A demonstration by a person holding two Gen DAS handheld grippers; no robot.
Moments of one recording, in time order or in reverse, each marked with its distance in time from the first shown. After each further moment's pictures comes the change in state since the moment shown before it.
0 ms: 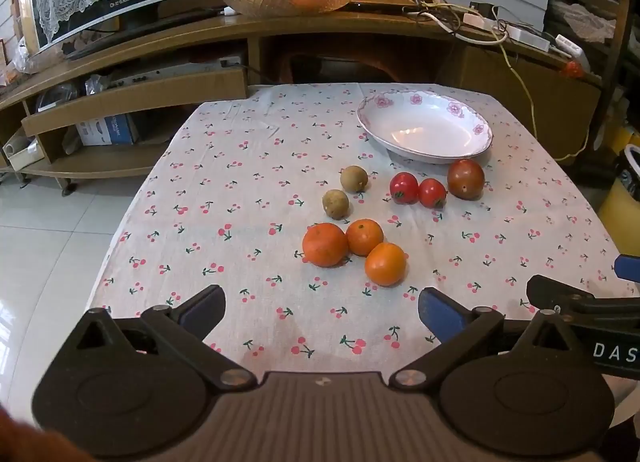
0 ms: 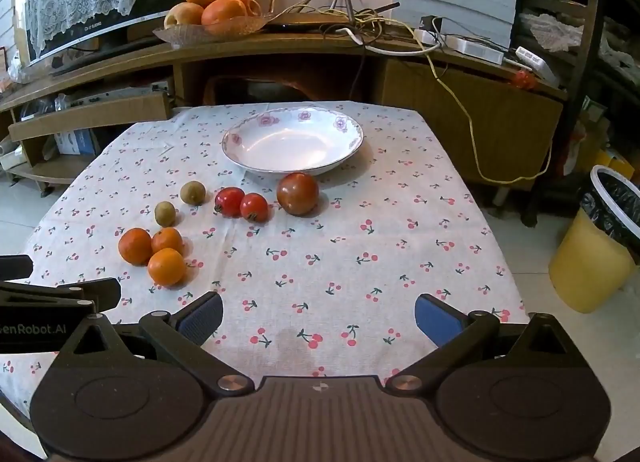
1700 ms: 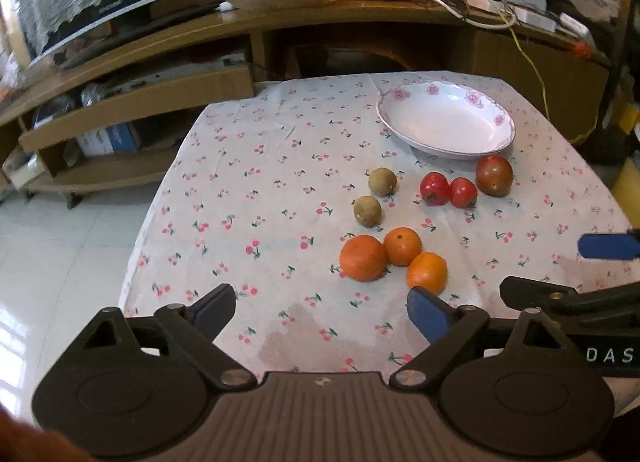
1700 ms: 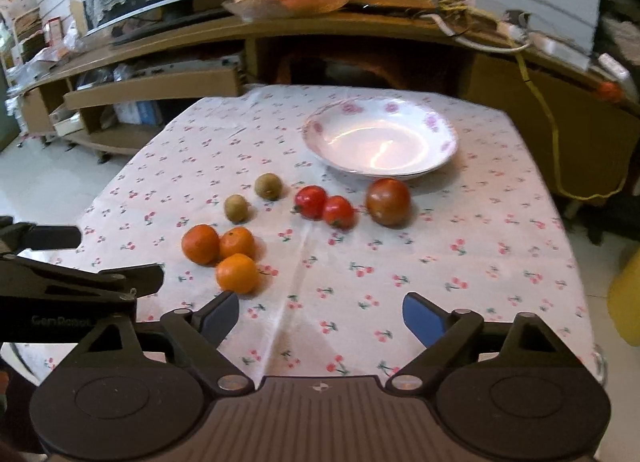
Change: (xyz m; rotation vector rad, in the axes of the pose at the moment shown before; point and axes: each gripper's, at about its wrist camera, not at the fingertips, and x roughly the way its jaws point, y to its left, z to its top) left arm 0.015 0.021 0.021 0.085 0.041 0.021; right arm 0.027 0.031 0.029 -0.104 0.095 0.205
